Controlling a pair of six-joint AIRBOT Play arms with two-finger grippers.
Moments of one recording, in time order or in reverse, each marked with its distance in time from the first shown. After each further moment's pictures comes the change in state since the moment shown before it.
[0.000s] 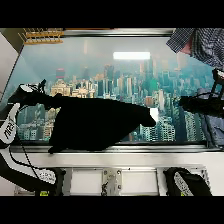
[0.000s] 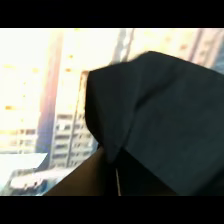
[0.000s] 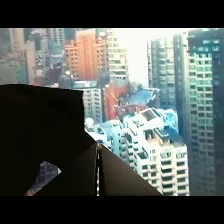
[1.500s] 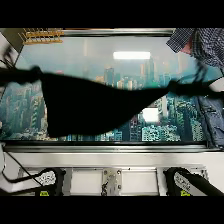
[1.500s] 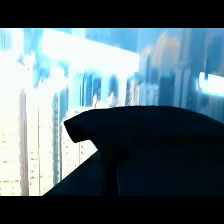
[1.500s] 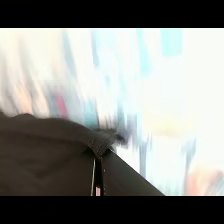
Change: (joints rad) left arm 0.034 0.345 0.266 -0.006 -0.034 0.007; right arm 0.023 -0.288 0.275 0.288 -0.060 -0.113
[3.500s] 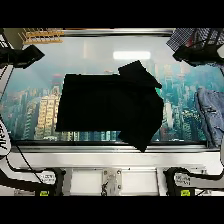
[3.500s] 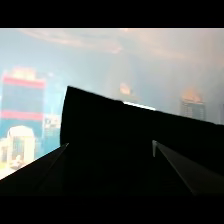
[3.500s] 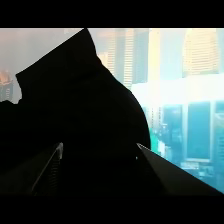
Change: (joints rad) left arm -0.053 -0.204 0.259 0.156 0.066 -0.188; right arm 0.033 -0.320 0.499 -0.238 -0.001 0.073
